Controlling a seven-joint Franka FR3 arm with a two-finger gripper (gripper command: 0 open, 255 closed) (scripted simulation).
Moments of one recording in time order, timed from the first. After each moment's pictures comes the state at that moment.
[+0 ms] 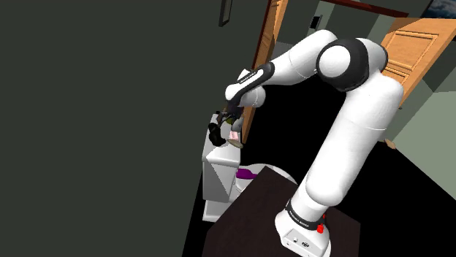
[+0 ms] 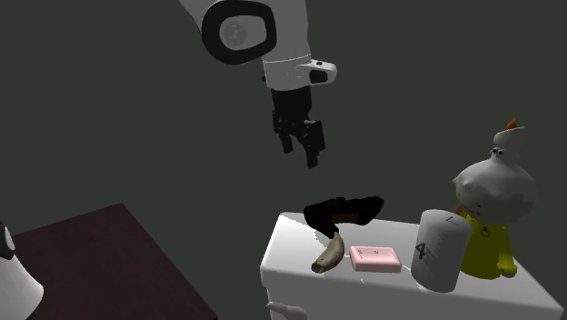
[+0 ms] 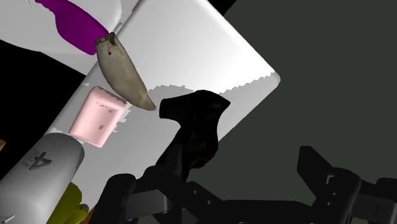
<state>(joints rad) -0.02 0.06 -0.31 -2.38 0.23 2.64 -0.27</state>
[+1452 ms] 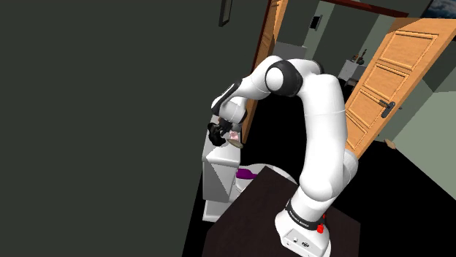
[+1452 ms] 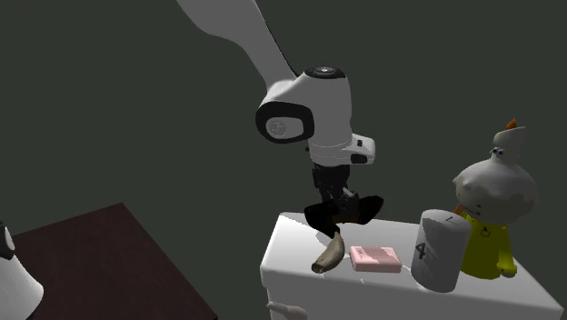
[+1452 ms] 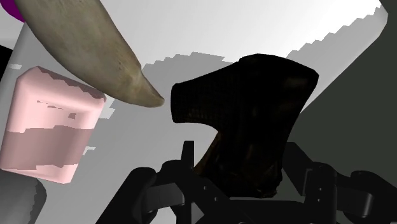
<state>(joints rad) -0.24 0.57 -0.11 -2.05 0.72 2.82 -0.65</state>
